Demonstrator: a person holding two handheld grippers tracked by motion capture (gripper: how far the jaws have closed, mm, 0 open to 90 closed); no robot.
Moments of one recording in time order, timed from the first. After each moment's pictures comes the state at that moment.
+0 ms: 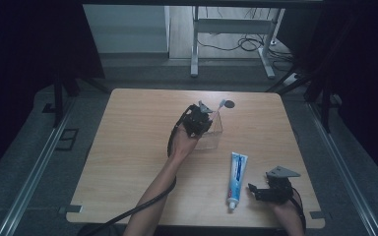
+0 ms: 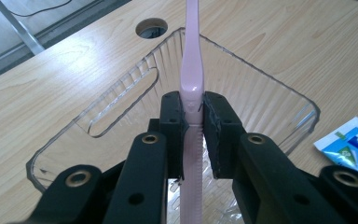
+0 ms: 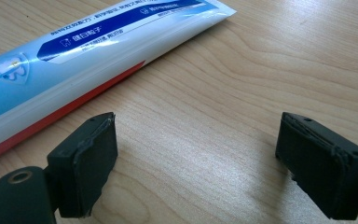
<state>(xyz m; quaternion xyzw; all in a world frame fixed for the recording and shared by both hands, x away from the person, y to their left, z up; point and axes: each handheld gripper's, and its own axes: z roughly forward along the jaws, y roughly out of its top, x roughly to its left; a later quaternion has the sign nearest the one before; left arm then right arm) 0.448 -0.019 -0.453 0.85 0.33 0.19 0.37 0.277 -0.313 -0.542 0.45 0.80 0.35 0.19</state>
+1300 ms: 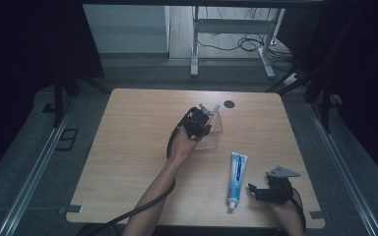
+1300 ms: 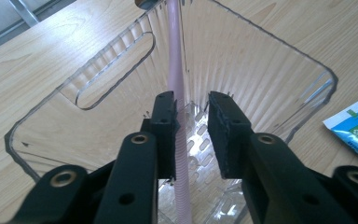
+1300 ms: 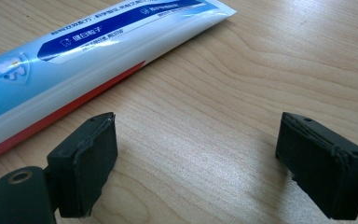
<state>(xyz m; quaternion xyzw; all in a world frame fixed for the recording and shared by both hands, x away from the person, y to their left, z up) 0.447 -0.021 -0.459 0.86 0.35 0.18 0.34 0.277 -0.313 -0.542 0.45 0.80 0.35 0.19</state>
